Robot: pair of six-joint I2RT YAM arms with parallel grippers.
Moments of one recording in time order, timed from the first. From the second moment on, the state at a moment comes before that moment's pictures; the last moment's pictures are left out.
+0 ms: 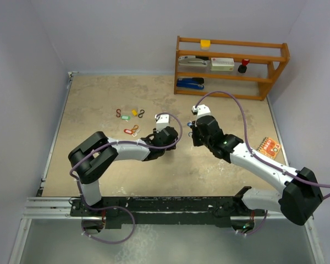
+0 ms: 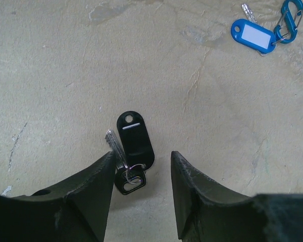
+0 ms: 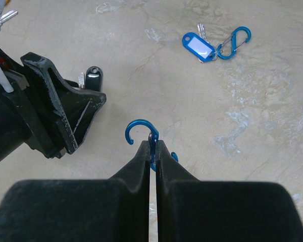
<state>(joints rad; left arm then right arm) -0.91 1.81 0.93 0.11 -0.50 -0.75 0.69 1.20 0.81 -0.29 0.28 0.28</state>
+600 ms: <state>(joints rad) -0.91 1.82 0.95 0.10 -0.46 -0.72 0.69 1.20 0.80 -0.29 0.28 0.28</state>
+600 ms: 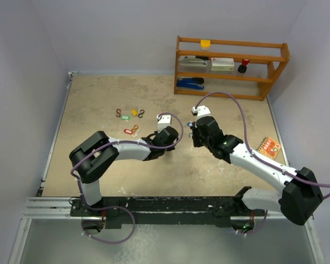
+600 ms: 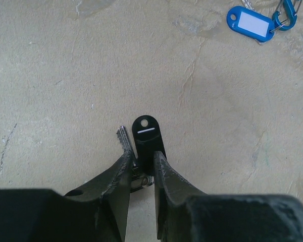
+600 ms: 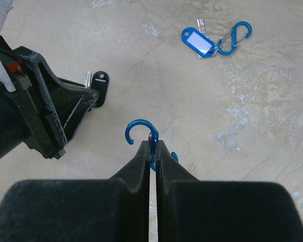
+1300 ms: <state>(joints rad) -0.91 1.61 0.93 0.10 -0.57 -0.69 0.69 1.38 0.80 -0.28 0.27 0.28</state>
